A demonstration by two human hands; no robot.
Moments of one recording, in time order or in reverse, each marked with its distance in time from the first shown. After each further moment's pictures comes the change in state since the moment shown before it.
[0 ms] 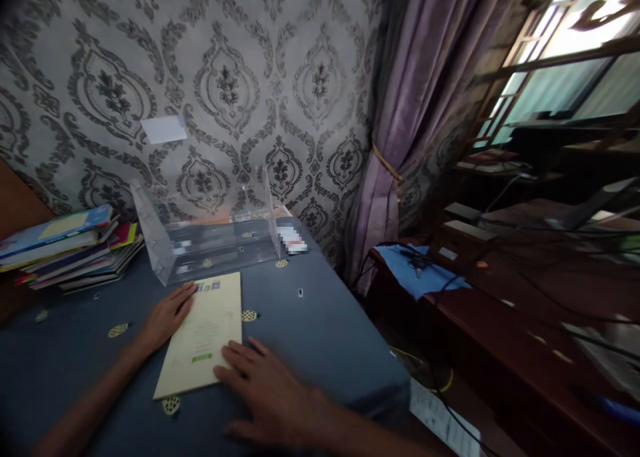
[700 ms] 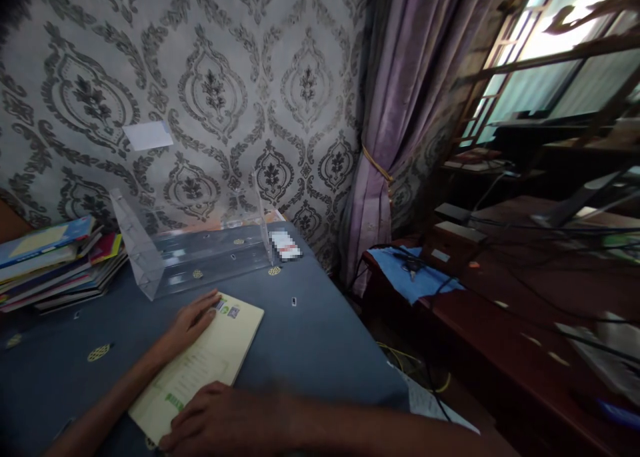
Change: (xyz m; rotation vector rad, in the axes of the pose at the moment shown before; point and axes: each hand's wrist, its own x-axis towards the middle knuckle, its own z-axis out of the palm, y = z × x) left_hand 0.032 0.066 0.010 -0.320 -0.231 0.041; right_hand 0.048 0.006 0.018 -0.373 0.016 -0.605
